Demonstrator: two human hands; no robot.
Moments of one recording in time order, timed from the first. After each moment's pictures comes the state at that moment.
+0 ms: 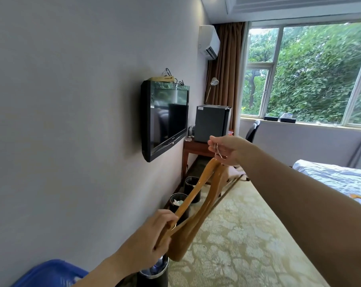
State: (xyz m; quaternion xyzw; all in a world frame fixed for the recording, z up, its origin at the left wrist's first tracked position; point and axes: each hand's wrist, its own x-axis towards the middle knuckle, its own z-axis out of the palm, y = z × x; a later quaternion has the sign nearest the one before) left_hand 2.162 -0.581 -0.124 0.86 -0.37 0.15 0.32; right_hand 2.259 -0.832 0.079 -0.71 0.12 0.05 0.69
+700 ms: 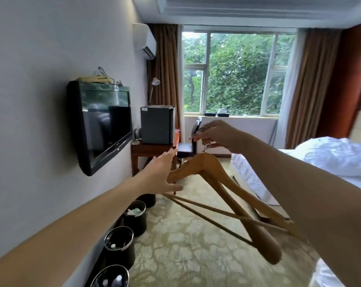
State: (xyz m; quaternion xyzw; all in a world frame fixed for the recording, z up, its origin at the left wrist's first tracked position) left_hand 2.282 -0.730 0.012 0.89 -0.42 0.09 0.16; right_hand 2.216 -0.924 0.115 -0.87 0.04 -0.13 0.48
